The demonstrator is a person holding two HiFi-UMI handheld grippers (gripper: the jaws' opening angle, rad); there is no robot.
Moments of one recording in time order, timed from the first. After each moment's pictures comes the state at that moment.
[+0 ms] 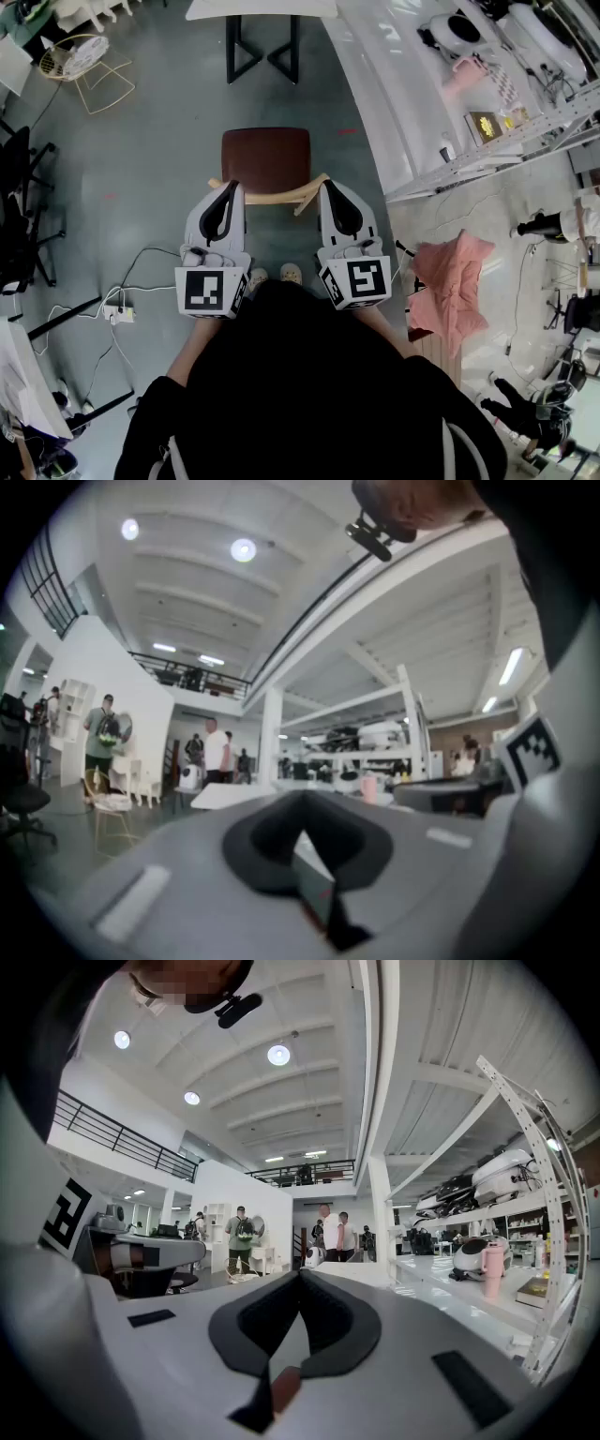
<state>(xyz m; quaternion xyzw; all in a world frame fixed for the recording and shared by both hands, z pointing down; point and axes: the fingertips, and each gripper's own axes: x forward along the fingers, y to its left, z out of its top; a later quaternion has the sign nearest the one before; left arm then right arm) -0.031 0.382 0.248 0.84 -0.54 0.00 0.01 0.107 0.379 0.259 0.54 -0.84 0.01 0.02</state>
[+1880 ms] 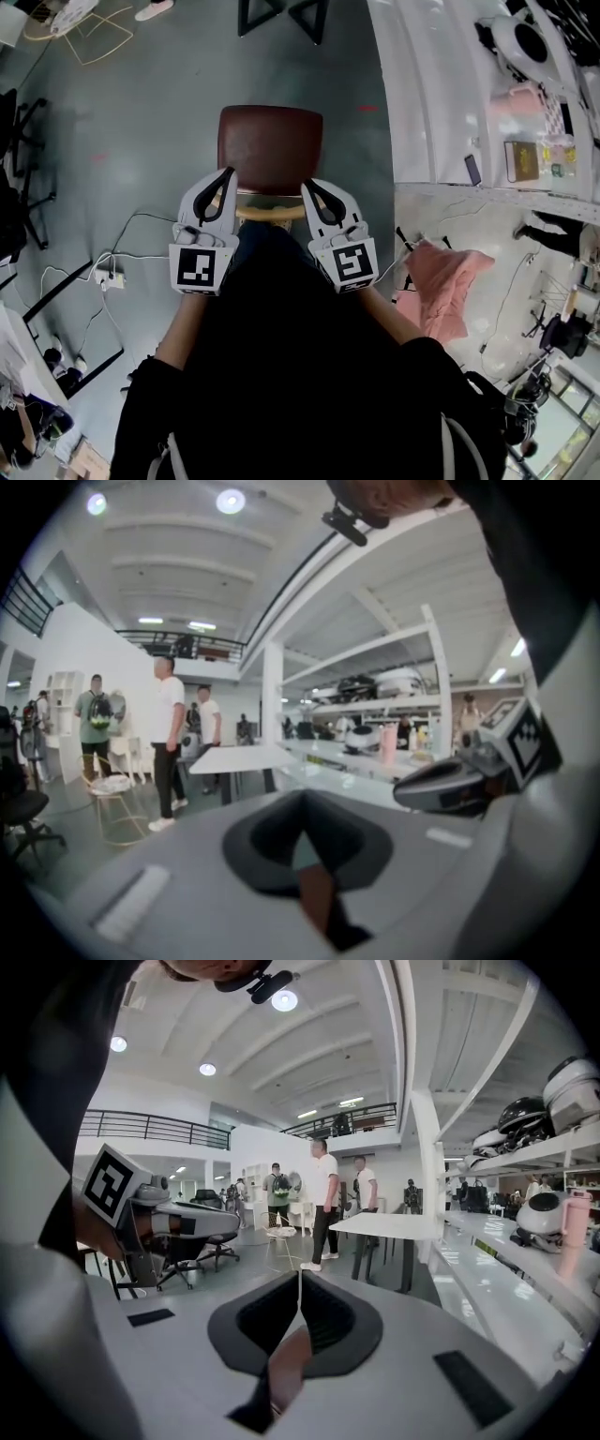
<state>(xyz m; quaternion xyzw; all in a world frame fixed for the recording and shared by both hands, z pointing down) -0.037 0.210 0.370 0.84 -0.53 0.12 0.05 0.083 0.218 0.402 0.41 -0.90 0.08 0.13</state>
